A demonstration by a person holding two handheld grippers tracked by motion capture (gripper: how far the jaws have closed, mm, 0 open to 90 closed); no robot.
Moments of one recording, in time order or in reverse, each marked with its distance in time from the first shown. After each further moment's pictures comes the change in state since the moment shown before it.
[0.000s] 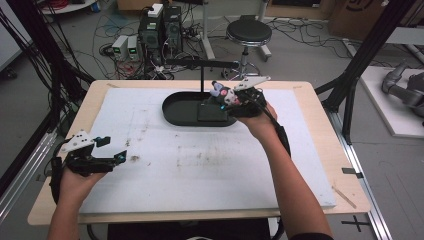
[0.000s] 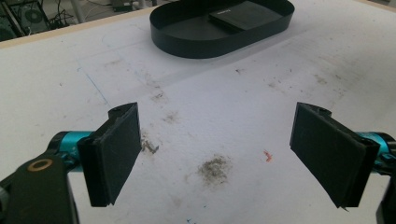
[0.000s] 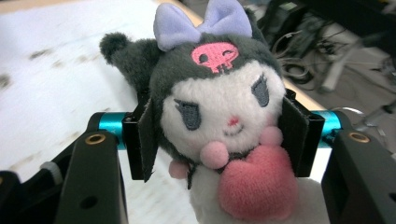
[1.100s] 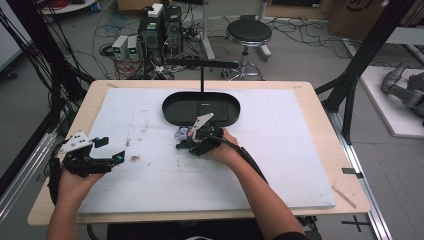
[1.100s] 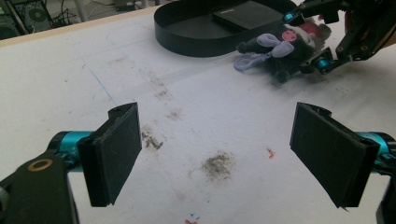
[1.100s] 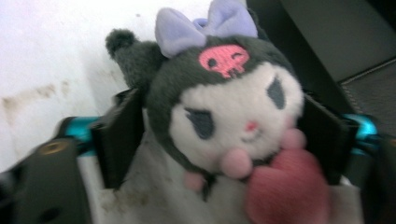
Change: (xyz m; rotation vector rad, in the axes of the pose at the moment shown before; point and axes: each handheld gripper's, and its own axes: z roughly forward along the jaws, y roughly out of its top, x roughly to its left) left arm 0.001 -0.002 -0.003 -0.002 0.006 -0.004; right arm 0.094 -0.054 0.117 0.232 0.188 -0.246
